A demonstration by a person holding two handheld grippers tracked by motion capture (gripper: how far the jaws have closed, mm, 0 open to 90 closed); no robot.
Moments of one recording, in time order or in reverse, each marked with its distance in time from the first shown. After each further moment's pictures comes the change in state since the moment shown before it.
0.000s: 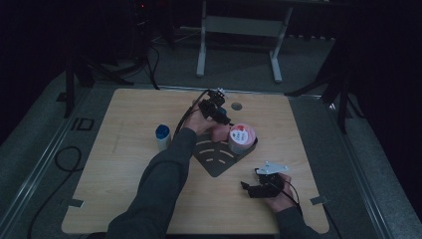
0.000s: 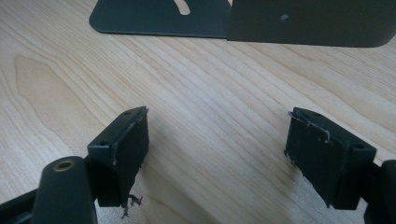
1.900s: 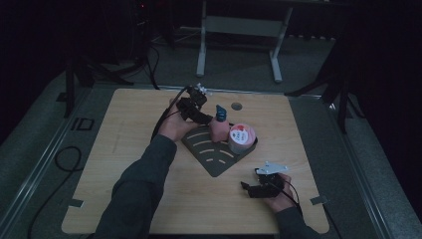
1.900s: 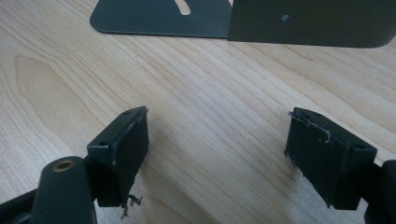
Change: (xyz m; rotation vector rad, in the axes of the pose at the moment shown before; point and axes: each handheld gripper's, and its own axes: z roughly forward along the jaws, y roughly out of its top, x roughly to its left) left arm -0.016 -0.033 -0.103 -0.032 0.154 0.011; right arm 0.000 0.000 0.000 -0.002 0.002 0.001
